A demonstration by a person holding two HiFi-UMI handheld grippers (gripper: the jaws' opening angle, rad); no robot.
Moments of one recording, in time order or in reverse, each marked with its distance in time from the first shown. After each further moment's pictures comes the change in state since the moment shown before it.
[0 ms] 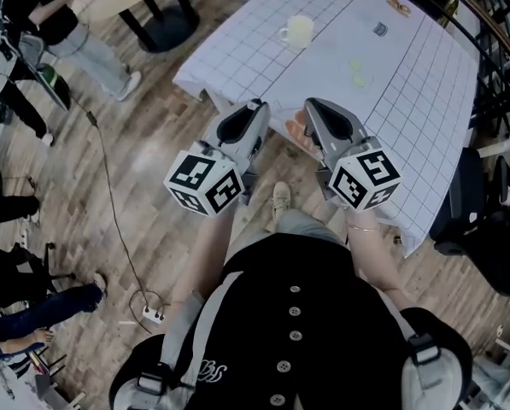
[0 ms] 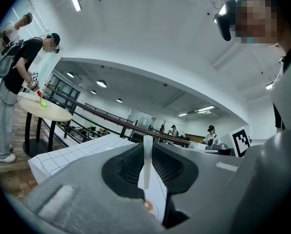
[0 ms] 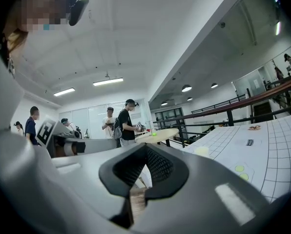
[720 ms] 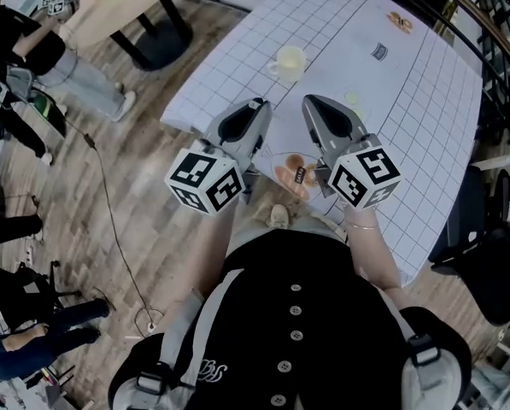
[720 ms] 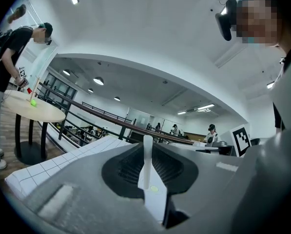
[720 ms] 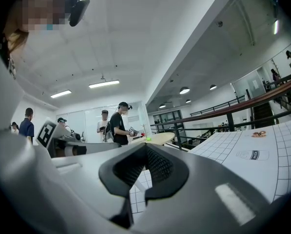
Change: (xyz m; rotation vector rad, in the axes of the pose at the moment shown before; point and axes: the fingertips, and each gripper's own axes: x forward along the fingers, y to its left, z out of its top) left arm 0.021 0.074 0.017 -0.007 0.011 -0.061; right arm 0.079 -0.002 0.006 -0.018 -0.024 -0.042
